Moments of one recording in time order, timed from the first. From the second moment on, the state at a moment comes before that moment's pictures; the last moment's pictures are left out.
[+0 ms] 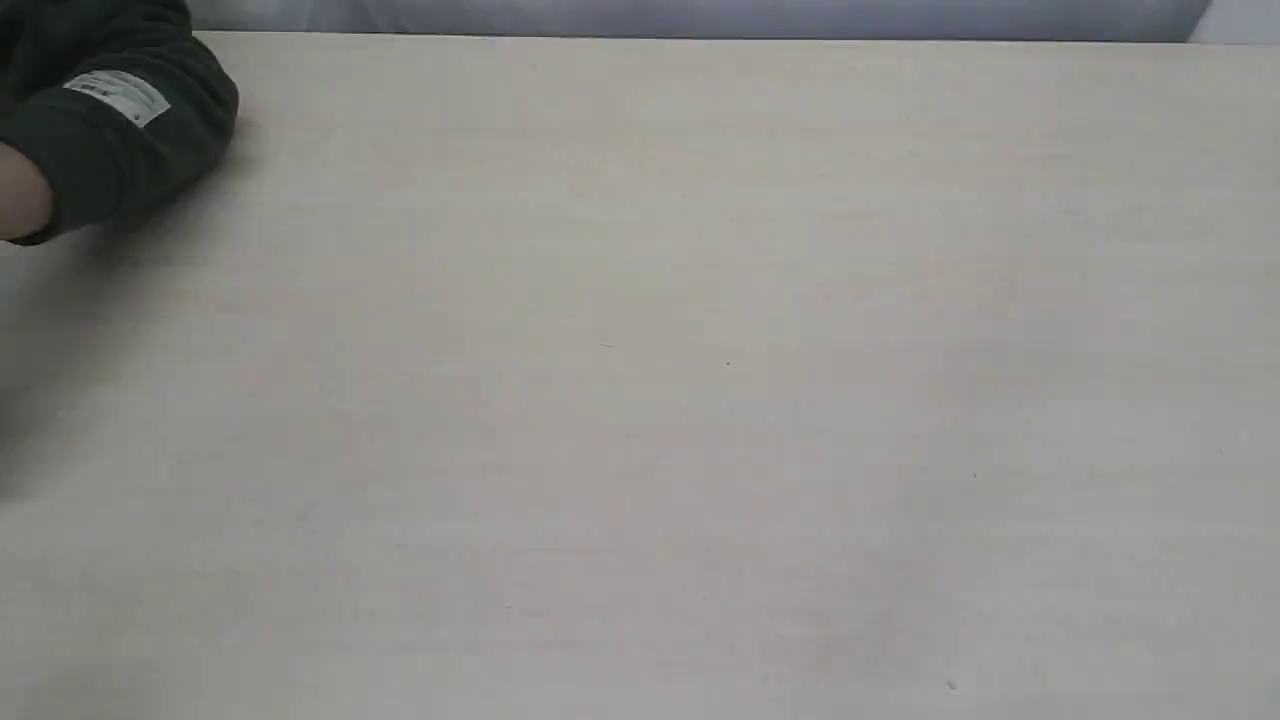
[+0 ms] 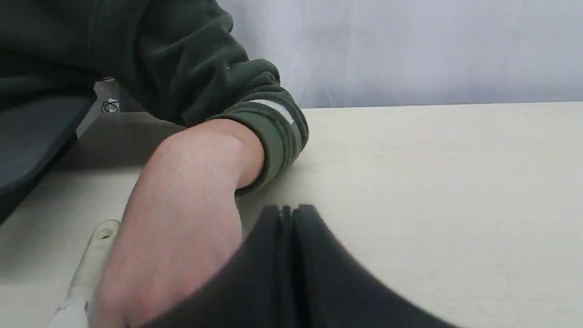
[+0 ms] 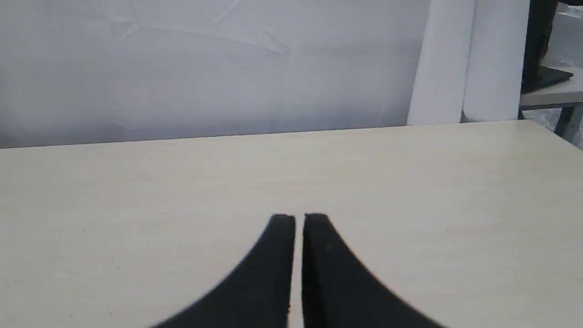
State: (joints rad) left arm 0.00 0.00 0.00 0.07 0.26 -0.07; right arm -0.03 0.01 0.00 -0.51 0.22 0.56
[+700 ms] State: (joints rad) left arm 0.00 0.00 0.00 0.07 0.26 -0.07; right arm -0.03 0.01 0.00 -0.15 0.29 0.11
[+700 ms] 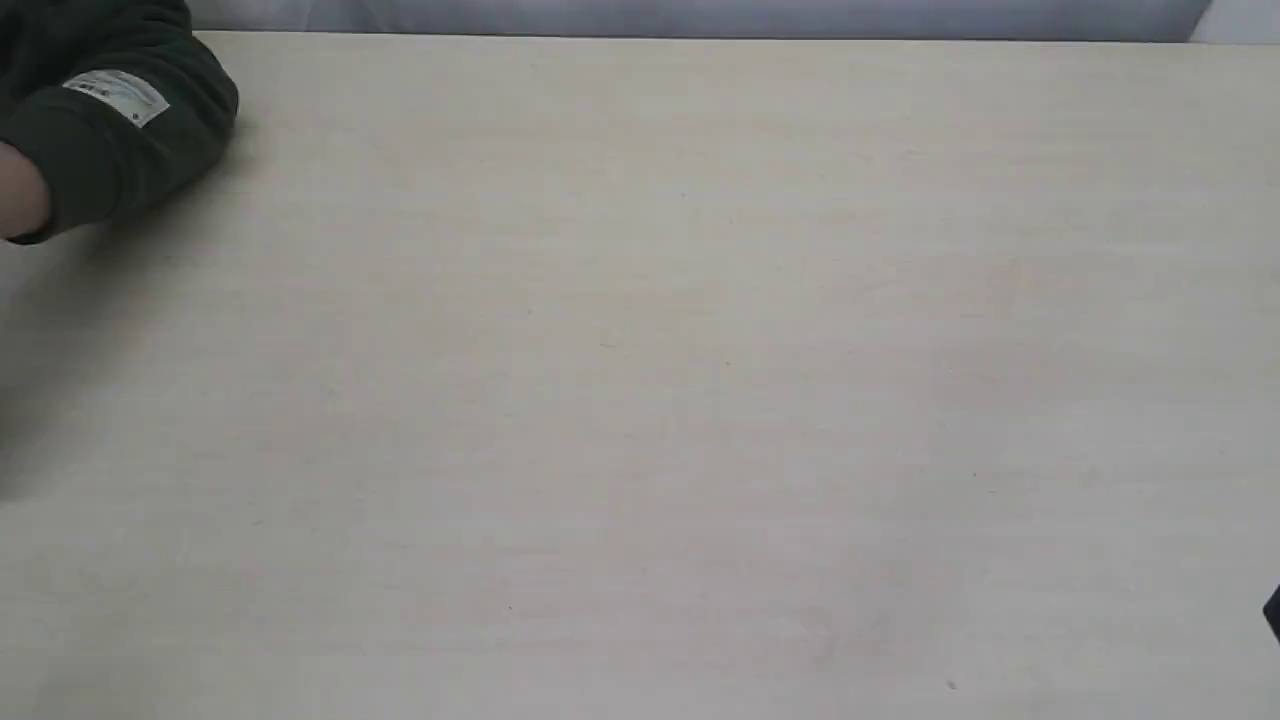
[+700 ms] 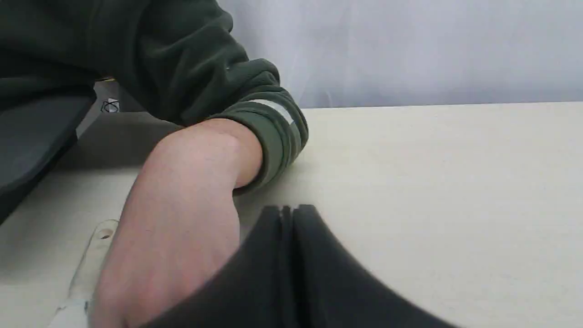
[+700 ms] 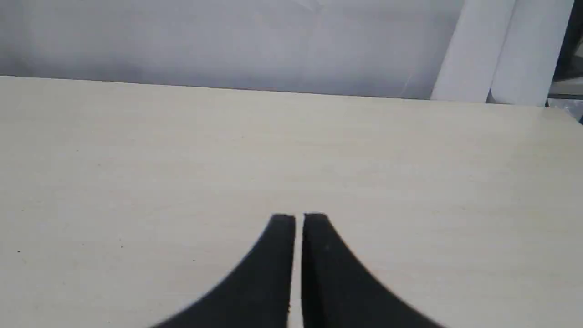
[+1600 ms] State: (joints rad) left arm 0.00 0.00 0.00 0.07 0.26 -0.07; right arm -0.03 0.01 0.00 -0.04 0.32 -0.02
